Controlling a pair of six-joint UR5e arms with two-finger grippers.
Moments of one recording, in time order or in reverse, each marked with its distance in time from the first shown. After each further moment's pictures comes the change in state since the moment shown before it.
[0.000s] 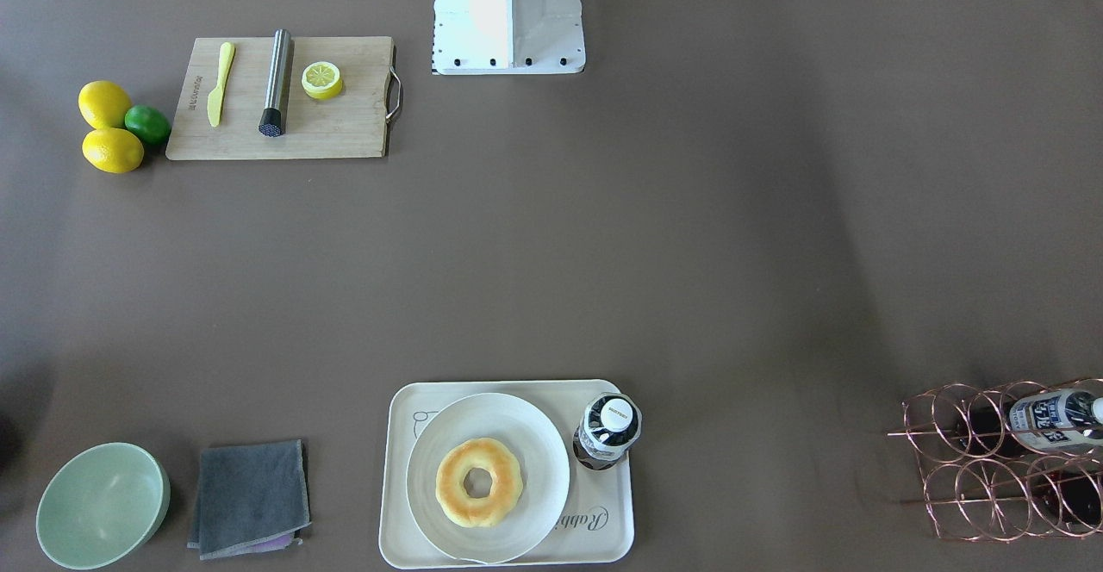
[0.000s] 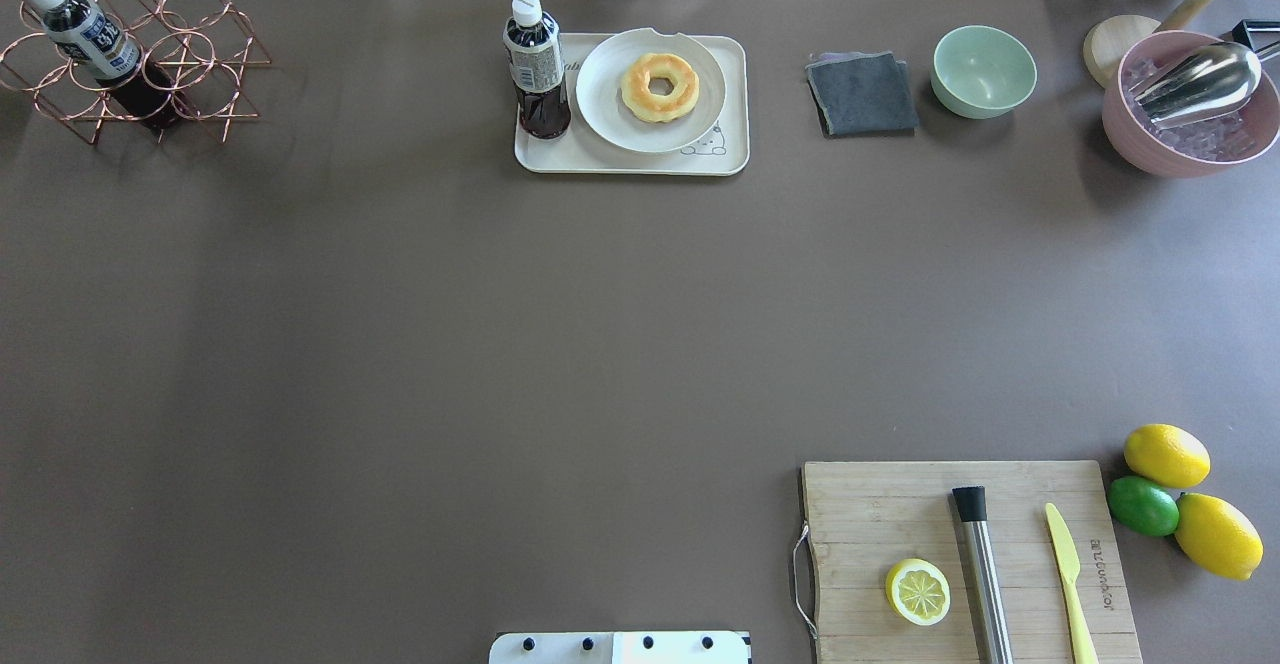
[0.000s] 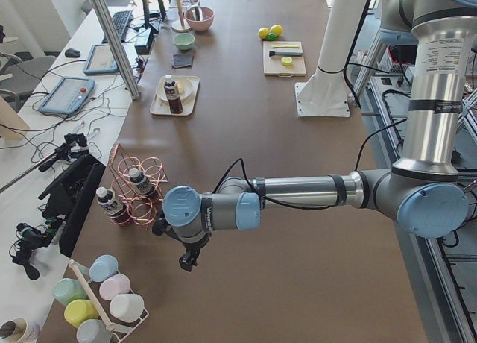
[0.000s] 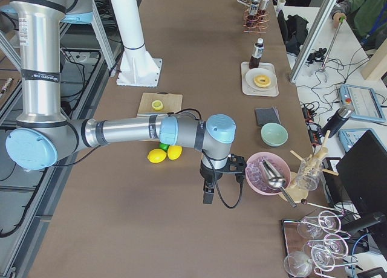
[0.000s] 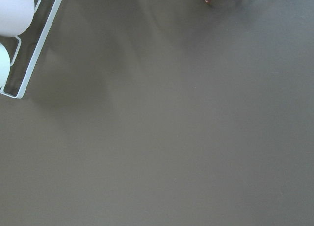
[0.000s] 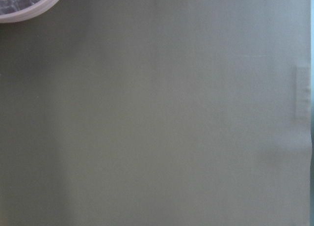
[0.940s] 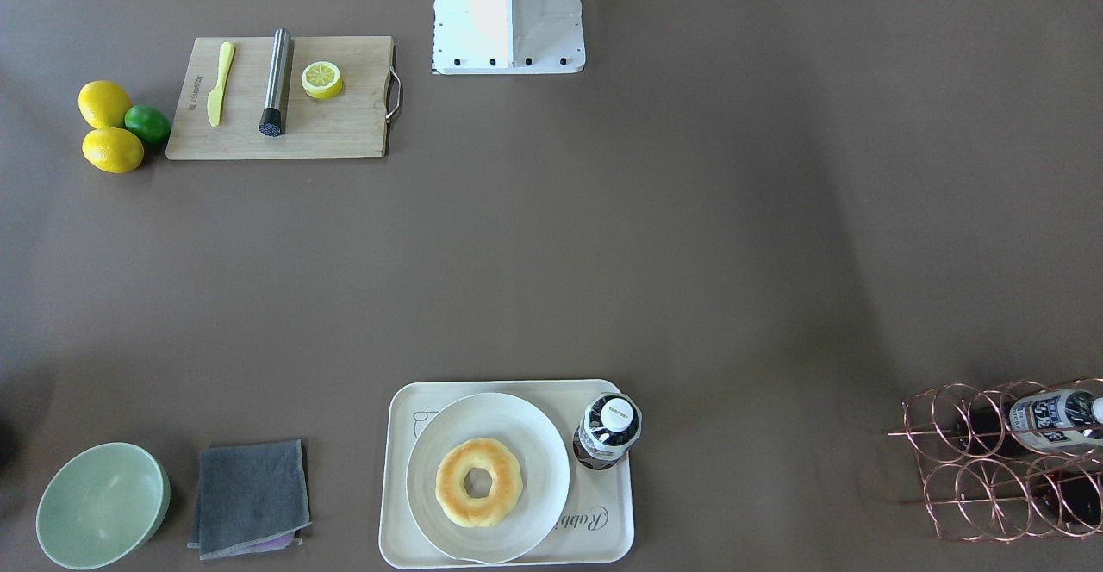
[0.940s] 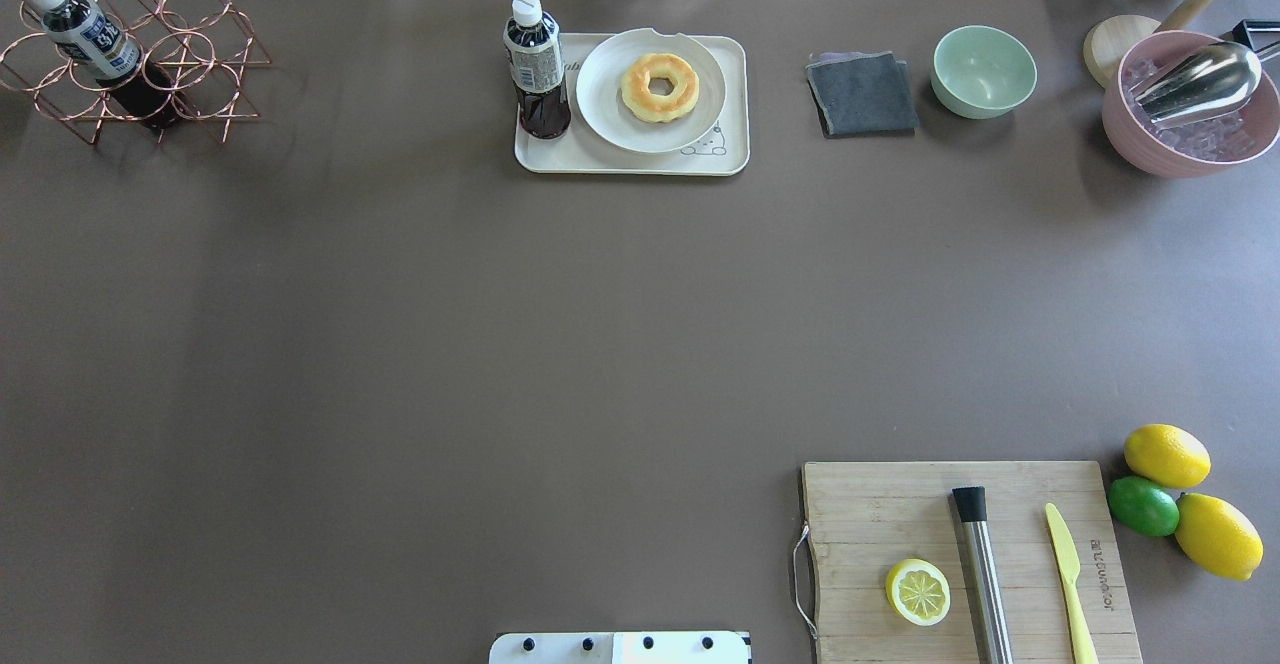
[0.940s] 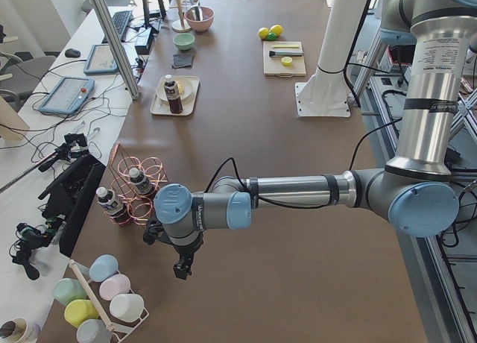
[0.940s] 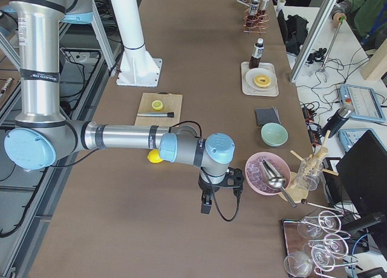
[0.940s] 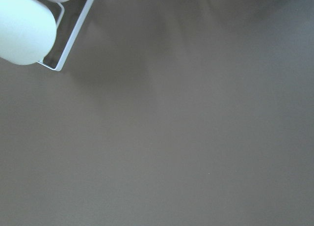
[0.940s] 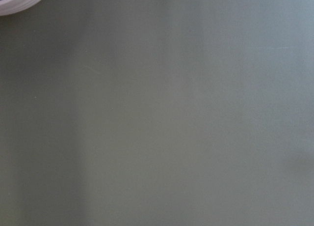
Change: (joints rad) left arm 0.003 -0.046 0.035 0.007 0.104 -0.140; right arm 0.004 -0.006 -0.120 0.110 0.089 -0.009
